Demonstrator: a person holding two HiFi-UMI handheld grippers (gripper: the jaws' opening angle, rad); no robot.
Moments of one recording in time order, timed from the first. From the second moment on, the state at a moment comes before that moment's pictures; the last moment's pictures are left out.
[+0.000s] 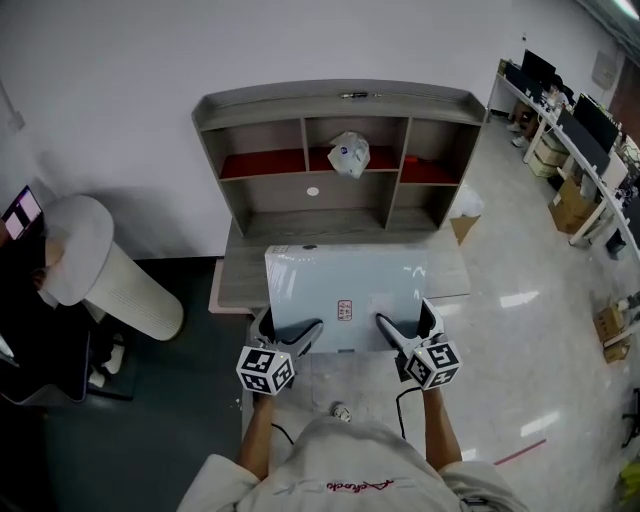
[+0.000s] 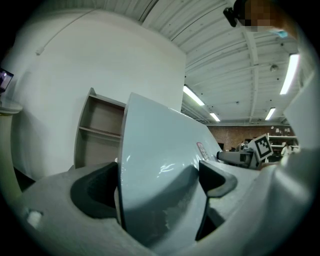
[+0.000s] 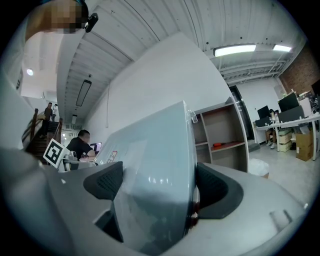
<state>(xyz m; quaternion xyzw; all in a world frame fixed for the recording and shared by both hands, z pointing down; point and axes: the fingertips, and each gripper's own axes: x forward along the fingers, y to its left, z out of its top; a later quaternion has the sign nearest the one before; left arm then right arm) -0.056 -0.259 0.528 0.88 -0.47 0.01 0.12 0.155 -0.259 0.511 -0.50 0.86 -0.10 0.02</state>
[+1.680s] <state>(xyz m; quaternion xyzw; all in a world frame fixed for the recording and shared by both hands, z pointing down) -0.099 -0.413 0.575 0.86 -0.49 0.03 0.16 0.111 -0.426 0.556 -0.48 0.87 -0.13 -0.01</state>
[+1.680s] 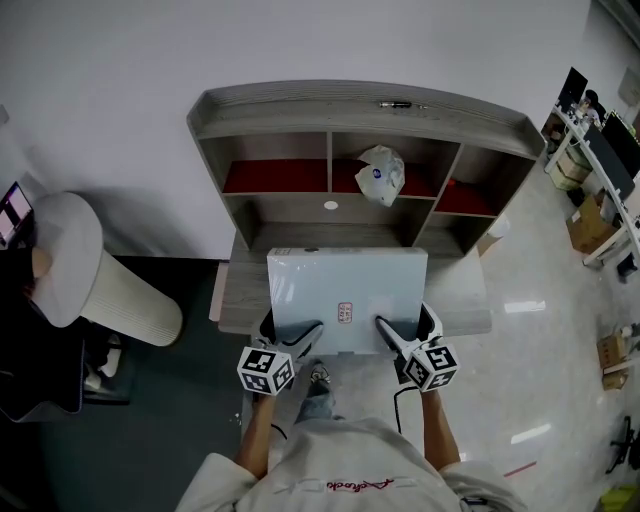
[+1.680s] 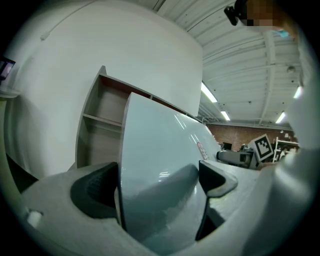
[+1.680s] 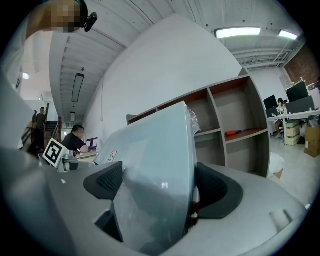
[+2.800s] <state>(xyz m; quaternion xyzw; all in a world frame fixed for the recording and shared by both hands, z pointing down) -0.134 -0.549 0.587 0.88 -0.44 0.03 0.19 0.076 -0.541 0.562 -0.53 0.84 -0.14 -0.02</state>
